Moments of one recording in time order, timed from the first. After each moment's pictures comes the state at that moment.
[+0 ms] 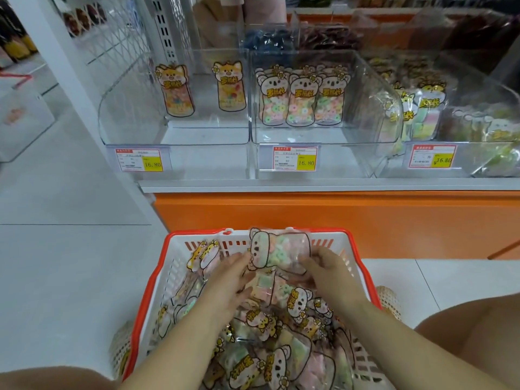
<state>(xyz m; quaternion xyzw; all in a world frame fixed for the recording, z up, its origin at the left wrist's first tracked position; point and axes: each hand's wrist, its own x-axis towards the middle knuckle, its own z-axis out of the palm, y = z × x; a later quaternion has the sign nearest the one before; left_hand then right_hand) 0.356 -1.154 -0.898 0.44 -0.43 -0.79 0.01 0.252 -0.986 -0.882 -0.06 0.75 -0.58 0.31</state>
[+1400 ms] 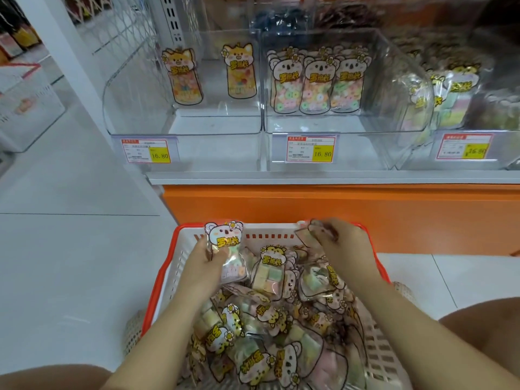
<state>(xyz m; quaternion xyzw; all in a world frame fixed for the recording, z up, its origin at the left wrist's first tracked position) 0.379 -1.196 -0.887 0.45 -0.72 -0.53 0.07 0.210 -1.001 -0.886 -0.24 0.90 -0.35 0.07</state>
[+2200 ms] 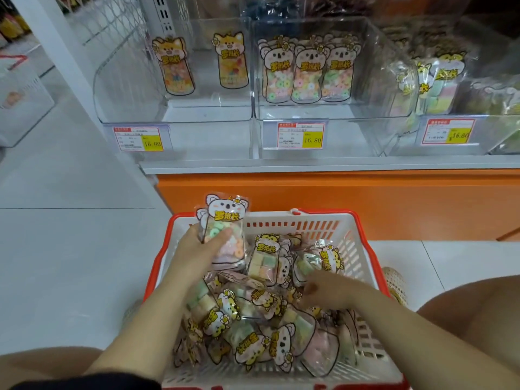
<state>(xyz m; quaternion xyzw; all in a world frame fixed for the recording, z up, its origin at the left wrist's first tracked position) 0.382 -1.197 -0.870 0.40 -0.70 -0.59 0.07 0.236 -0.967 -0.949 -0.30 0.82 -0.06 0.48</state>
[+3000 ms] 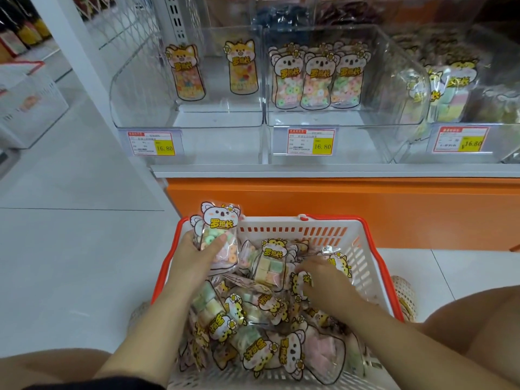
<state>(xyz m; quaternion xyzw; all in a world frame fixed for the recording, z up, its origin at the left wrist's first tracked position) 0.392 -1.217 -0.895 0.44 -0.70 -0.56 0.12 0.253 -0.985 -0.955 -0.38 0.89 -0.15 0.22</state>
